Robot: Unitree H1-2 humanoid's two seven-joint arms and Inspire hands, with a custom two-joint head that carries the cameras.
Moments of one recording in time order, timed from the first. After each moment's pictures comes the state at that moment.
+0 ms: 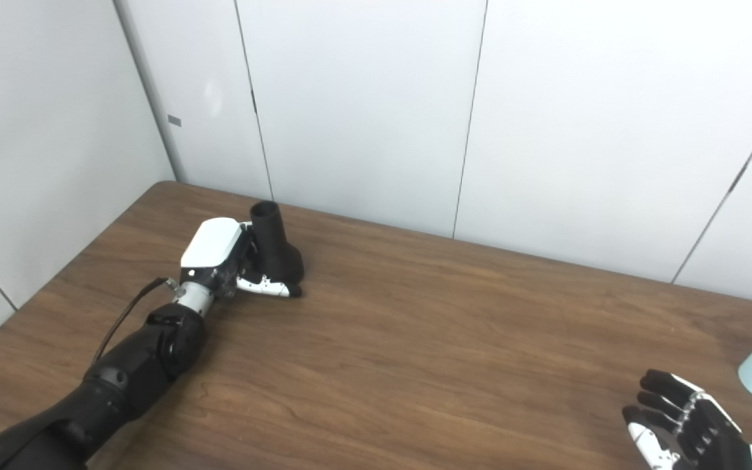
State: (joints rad) left arm -0.52 0.54 -0.36 0.74 0.64 -0.17 0.46; right arm 0.06 -0.09 -0.11 -0.25 -0.06 0.11 -0.04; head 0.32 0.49
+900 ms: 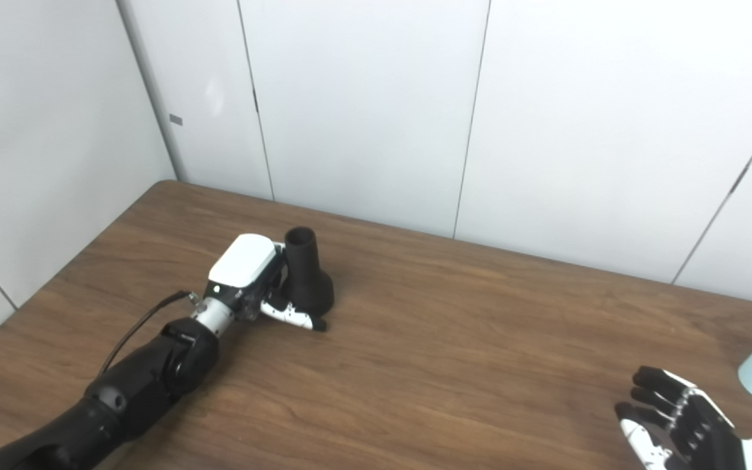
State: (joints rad) left arm -0.45 0.55 -0.48 0.53 0.76 -0.22 0.42; right arm 0.06 -0.07 -0.10 -0.27 -0.10 0.11 -0.05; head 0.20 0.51
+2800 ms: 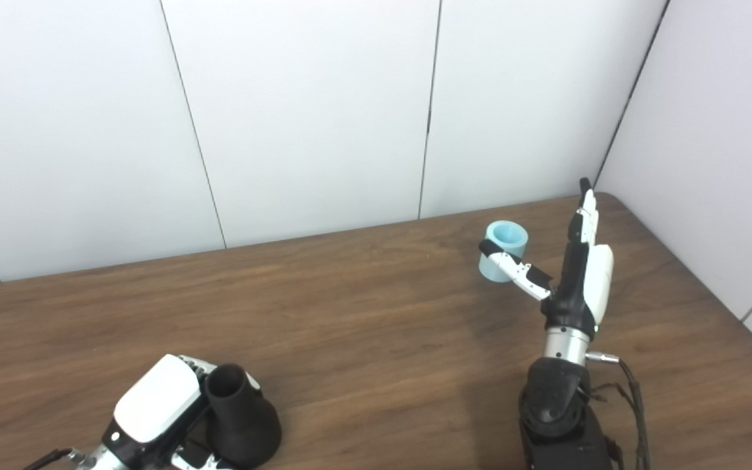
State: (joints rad) left arm -0.42 0.49 -0.76 0.27 0.86 -0.43 0.39; right arm -0.22 -0.17 -0.32 0.07 -0.42 -0.04 -0.49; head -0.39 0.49
